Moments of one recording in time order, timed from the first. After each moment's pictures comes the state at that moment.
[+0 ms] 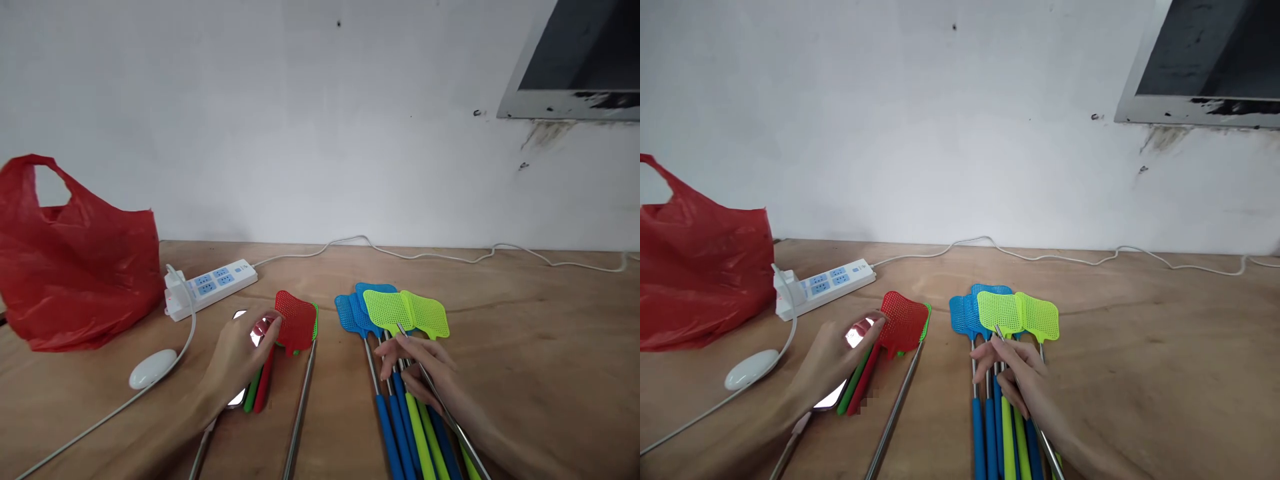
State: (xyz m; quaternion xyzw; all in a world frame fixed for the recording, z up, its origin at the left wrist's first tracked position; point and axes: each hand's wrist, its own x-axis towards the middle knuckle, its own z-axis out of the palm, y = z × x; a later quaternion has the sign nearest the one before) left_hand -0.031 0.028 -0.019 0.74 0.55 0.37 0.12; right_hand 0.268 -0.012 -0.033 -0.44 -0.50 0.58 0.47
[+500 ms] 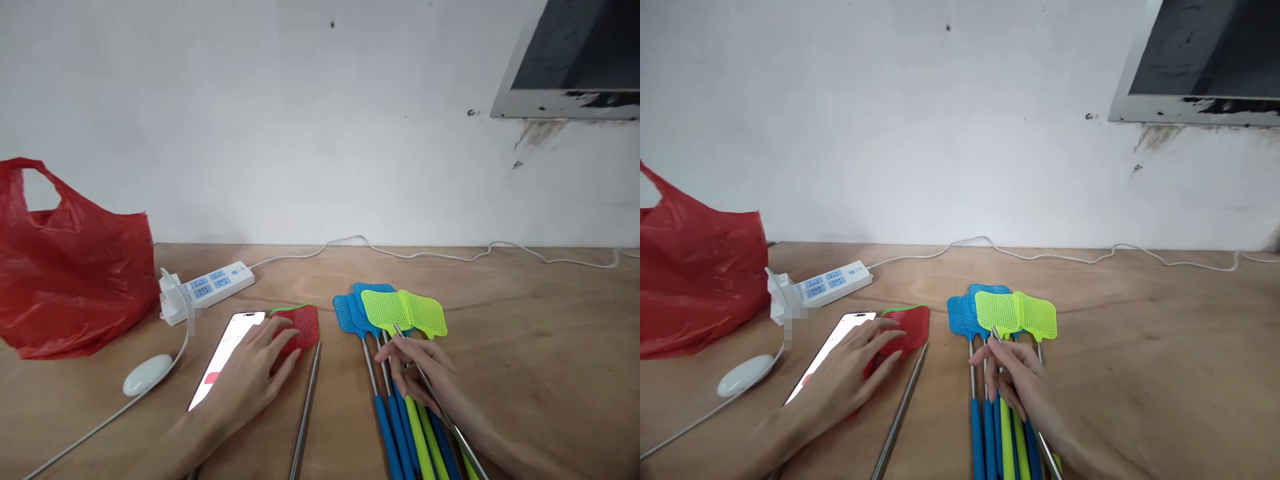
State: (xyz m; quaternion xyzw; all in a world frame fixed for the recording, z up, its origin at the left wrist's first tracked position) left_hand -0.022 0.015 -0.026 0.87 0.44 0.20 -0.05; right_hand 0.263 -0.014 -0.027 -0.47 -0.50 0.57 0.44
